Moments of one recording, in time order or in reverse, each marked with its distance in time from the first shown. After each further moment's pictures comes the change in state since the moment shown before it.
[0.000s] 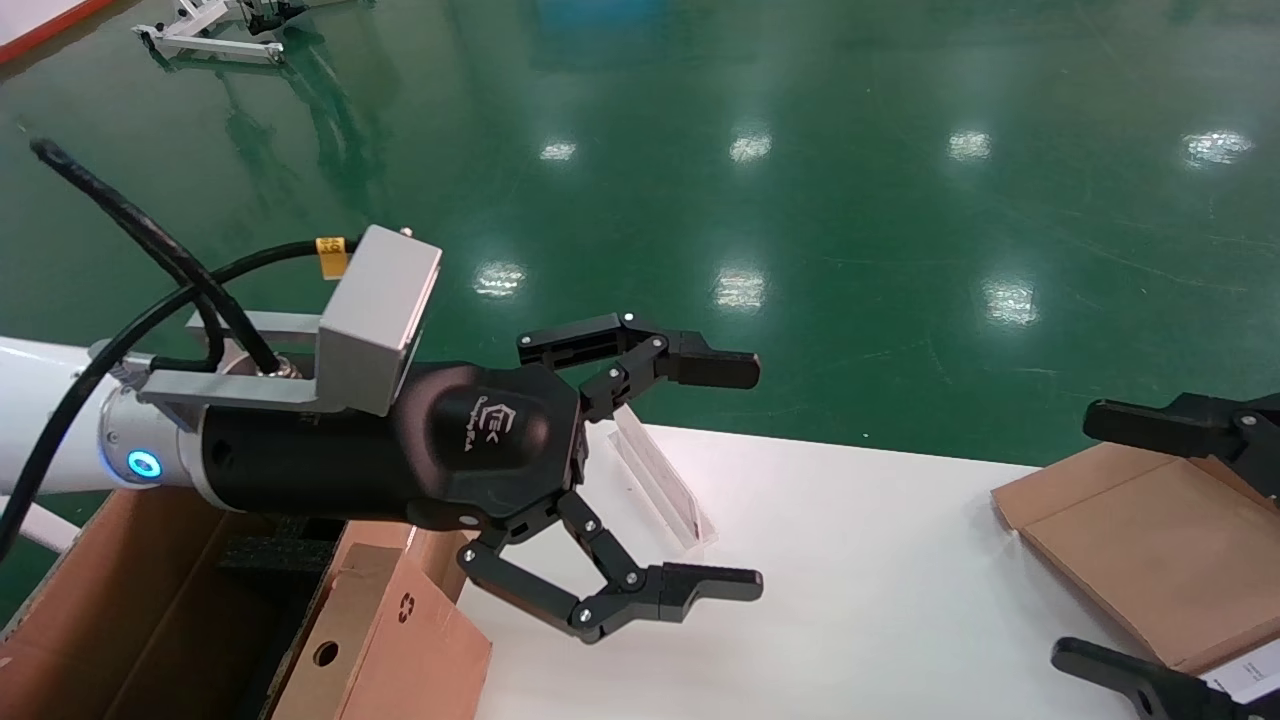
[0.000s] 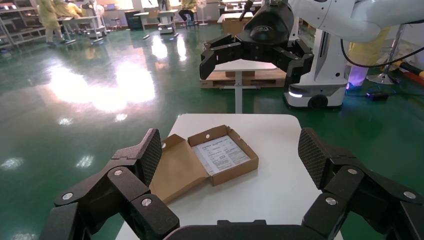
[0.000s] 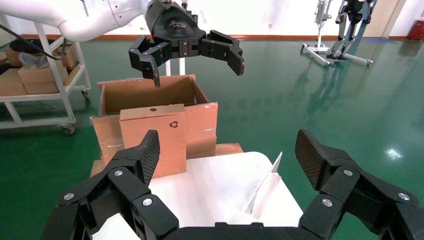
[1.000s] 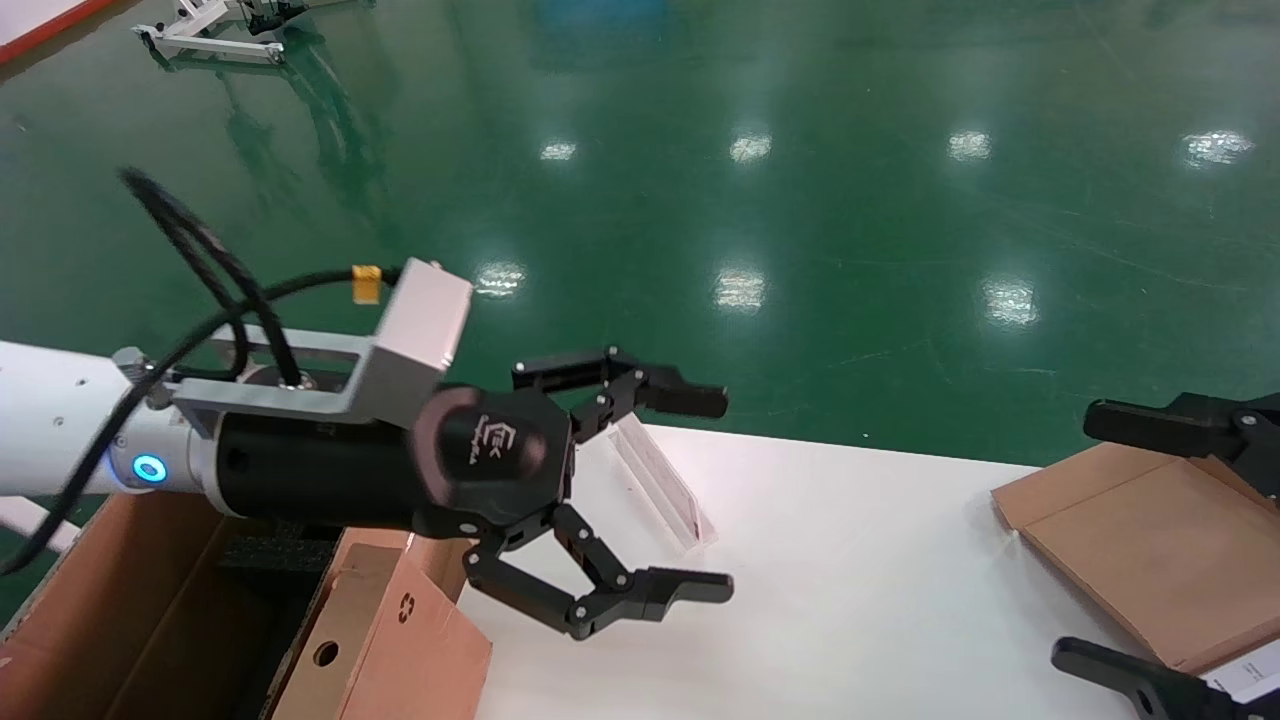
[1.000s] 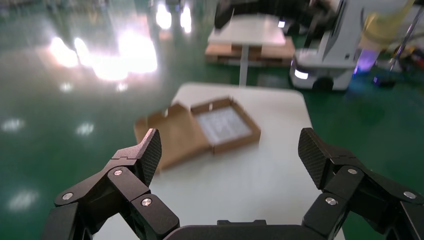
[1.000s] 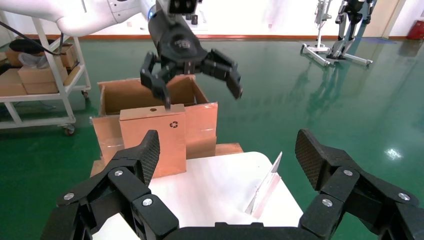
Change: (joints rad) left arm -0.055 -0.046 0.080 -0.007 0.107 -0.013 -0.068; right arm 0.000 0.000 0.000 0.000 0.000 0.000 0.000
